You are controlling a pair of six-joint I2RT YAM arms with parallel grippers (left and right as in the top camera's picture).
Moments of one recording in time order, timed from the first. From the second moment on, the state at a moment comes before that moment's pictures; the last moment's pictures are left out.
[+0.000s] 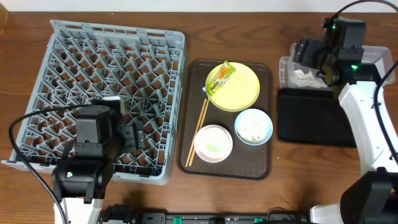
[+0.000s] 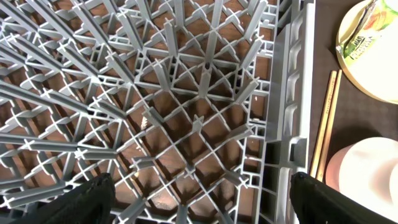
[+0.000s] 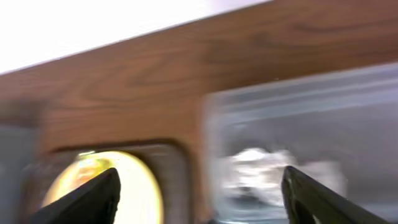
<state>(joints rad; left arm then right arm) -0.05 0.86 0.90 -0.93 -0.01 -0.12 -0.01 1.62 1.38 -0.50 -0.10 0.26</state>
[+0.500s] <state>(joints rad) -0.05 0.86 0.90 -0.94 -0.01 -0.12 0.43 1.77 1.38 -0.43 -0.05 0.46</state>
